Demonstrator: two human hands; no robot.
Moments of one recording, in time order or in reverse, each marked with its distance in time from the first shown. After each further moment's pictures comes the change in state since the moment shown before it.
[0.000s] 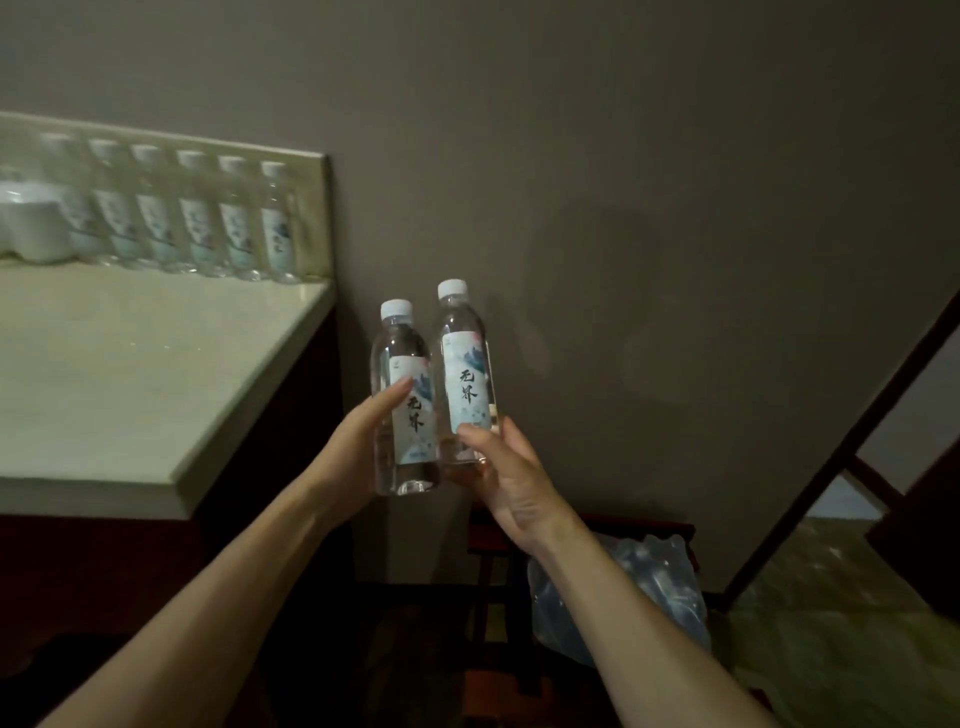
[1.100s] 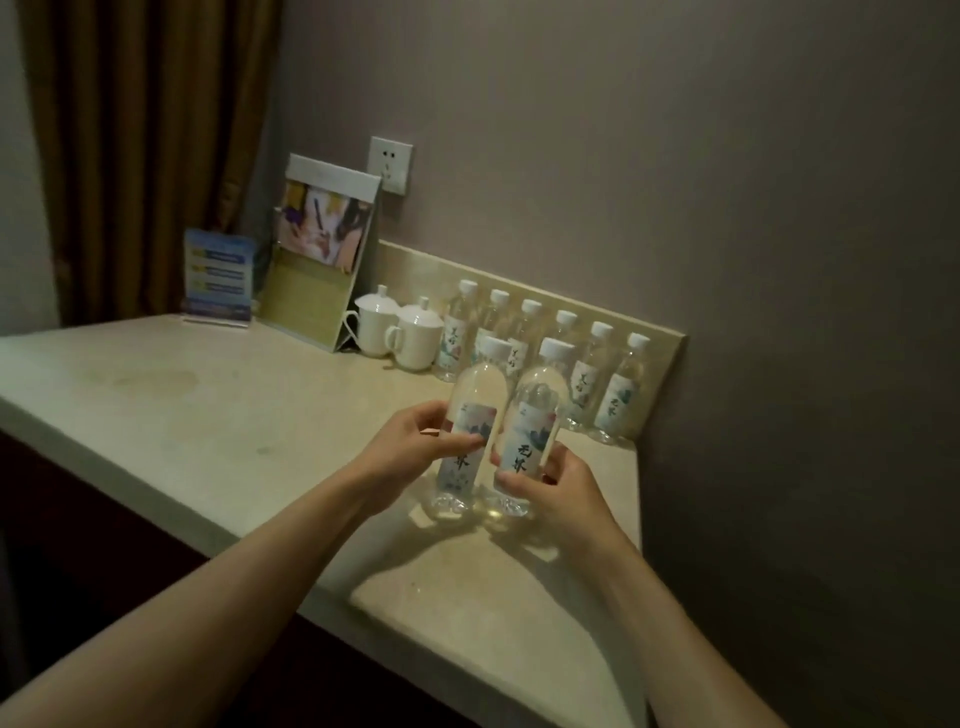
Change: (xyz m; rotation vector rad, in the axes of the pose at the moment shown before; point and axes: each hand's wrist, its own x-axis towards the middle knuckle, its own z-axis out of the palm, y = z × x) left_hand -0.054 0.187 -0.340 0.392 0.432 0.309; right_hand 0.213 0.056 0.323 -0.580 -0.221 -0.082
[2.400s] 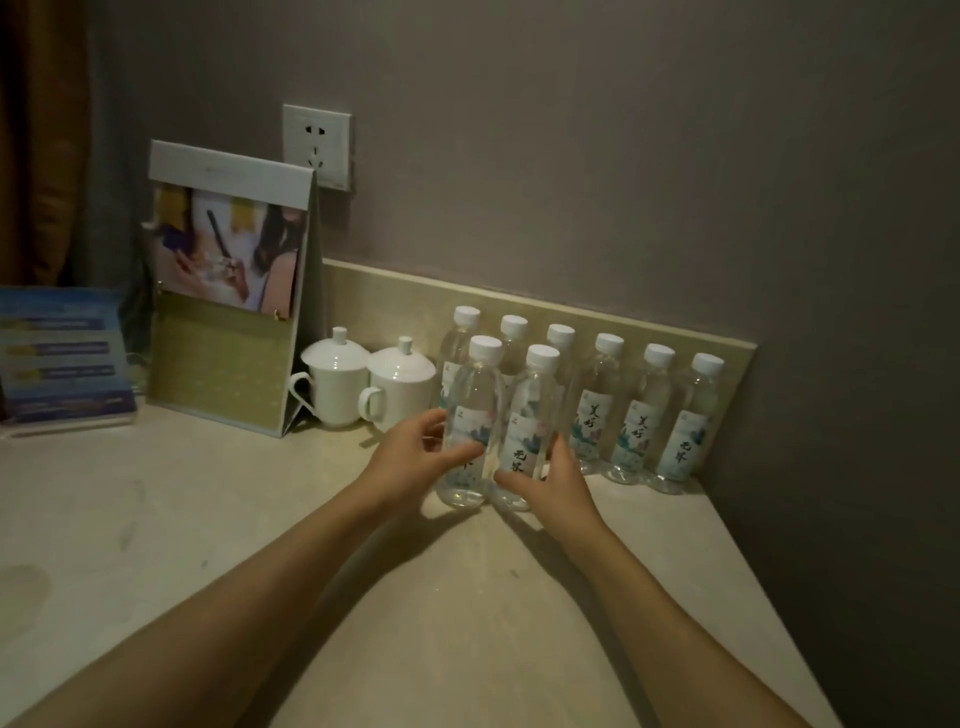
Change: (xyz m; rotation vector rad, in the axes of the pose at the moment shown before) left_hand 0.205 -0.056 -0.094 0.151 -0.154 0.118; right_hand 0.204 0.024 0.059 -0.232 0.338 0.001
